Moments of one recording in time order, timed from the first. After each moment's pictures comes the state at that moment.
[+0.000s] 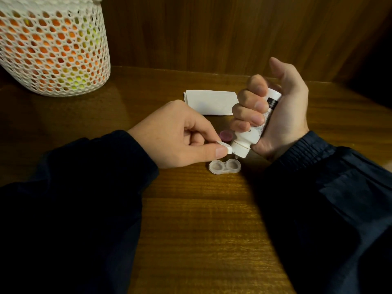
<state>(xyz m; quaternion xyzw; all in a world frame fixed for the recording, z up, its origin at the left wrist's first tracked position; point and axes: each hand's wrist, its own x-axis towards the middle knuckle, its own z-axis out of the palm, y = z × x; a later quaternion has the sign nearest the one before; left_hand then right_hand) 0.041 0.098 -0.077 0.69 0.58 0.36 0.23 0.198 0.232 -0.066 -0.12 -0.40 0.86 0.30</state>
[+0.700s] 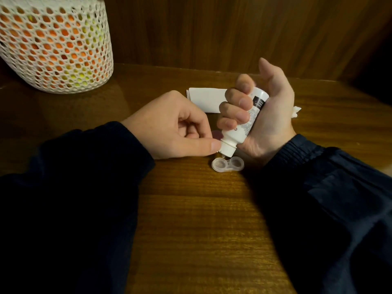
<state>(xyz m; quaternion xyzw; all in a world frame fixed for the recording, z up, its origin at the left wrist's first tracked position) 0.033 0.094 -0.067 0.68 0.61 0.34 0.23 0.179 0.227 -0.080 -0.06 -0.36 0.89 0.26</state>
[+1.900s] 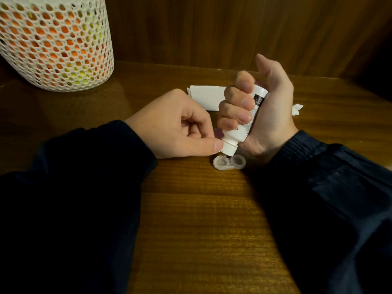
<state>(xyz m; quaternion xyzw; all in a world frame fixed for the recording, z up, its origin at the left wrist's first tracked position) 0.033 0.096 -0.071 0.68 0.60 0.34 0.24 0.178 0.223 -0.075 -0.08 -0.38 0.88 0.26</state>
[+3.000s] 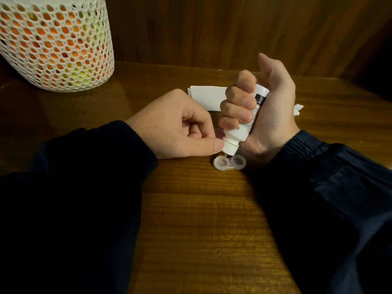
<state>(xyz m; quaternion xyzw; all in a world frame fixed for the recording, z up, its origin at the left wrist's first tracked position) 0.035 0.095 -0.070 0.68 0.60 0.34 0.24 0.179 0.223 -0.074 -0.08 -0.39 0.88 0.27</state>
